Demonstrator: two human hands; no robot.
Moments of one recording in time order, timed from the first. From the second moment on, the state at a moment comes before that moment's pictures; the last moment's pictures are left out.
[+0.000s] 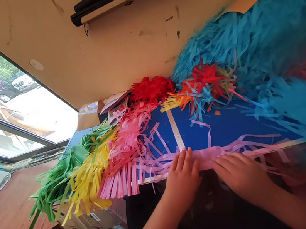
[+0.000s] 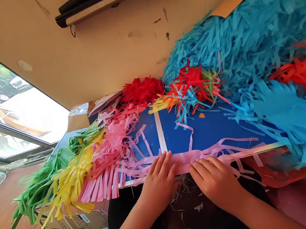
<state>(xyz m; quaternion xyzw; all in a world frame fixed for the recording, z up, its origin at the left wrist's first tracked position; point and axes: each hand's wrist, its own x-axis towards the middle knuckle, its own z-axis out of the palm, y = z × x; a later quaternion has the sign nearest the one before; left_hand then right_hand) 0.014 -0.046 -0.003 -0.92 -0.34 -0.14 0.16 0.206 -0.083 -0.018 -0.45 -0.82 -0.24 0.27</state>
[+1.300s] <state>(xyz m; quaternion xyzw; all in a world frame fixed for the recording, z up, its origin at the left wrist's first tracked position) 0.021 -0.011 0.036 -0.89 -0.44 0.11 -0.02 0.203 -0.028 0.027 -0.63 -0.77 0.02 -0.07</state>
